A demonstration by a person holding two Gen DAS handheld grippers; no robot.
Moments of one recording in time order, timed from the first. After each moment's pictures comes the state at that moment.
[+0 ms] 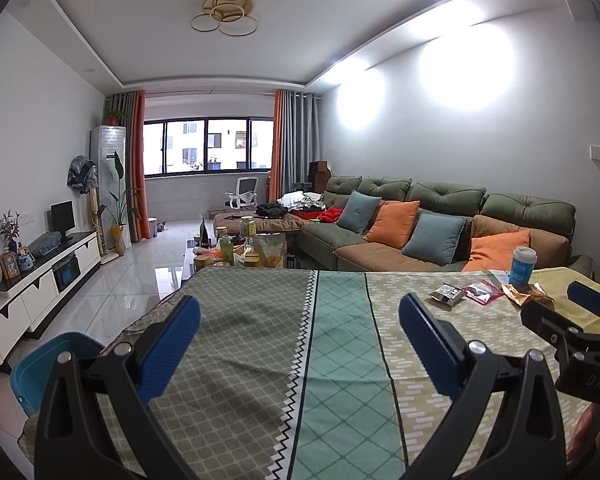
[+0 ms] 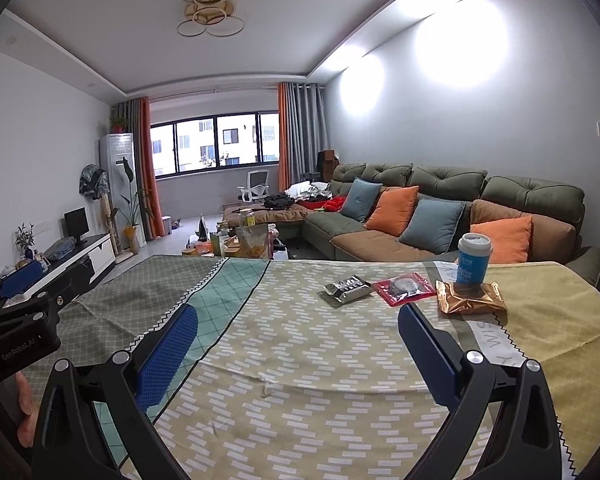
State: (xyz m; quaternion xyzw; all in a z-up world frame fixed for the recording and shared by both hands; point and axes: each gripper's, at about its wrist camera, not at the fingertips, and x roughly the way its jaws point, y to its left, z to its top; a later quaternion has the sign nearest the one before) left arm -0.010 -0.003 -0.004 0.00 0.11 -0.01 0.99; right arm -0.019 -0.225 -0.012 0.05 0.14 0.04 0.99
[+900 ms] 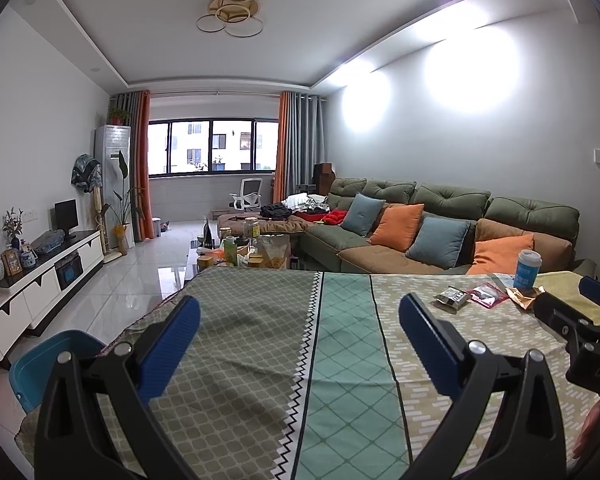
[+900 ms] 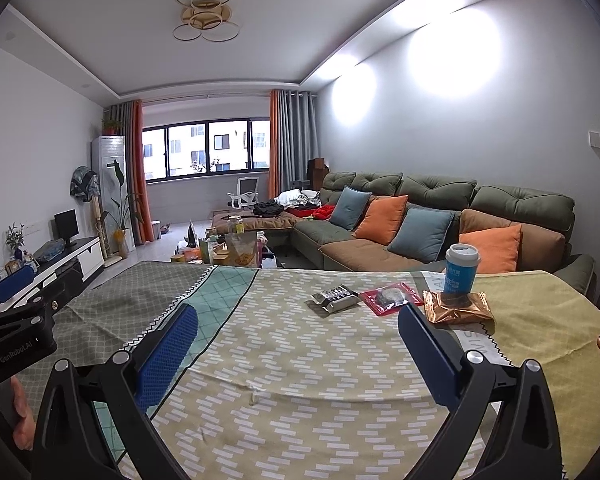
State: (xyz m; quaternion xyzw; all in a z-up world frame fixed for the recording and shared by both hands) left arm -0.007 0.000 -0.006 0.00 0.10 0.00 0.99; right arm -0.021 -0.225 -0.005 0.04 0.13 0.02 0.99
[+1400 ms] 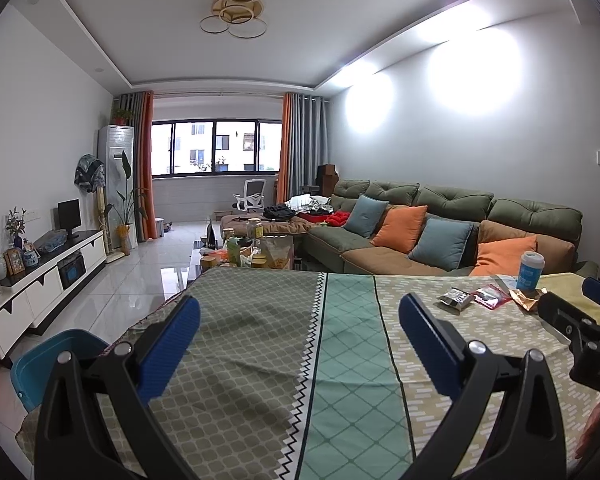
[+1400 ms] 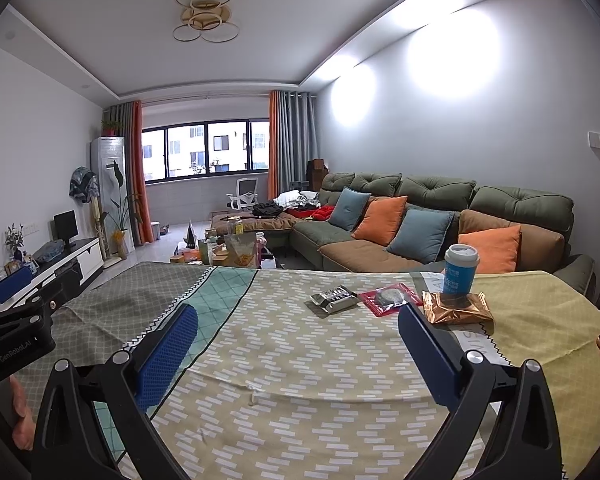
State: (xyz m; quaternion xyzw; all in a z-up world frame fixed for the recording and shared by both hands) left arm -0.005 0.000 -0.007 0.00 0.10 0.01 0.99; right arm -0.021 -0.225 -0.004 0.04 0.13 0.02 0.99
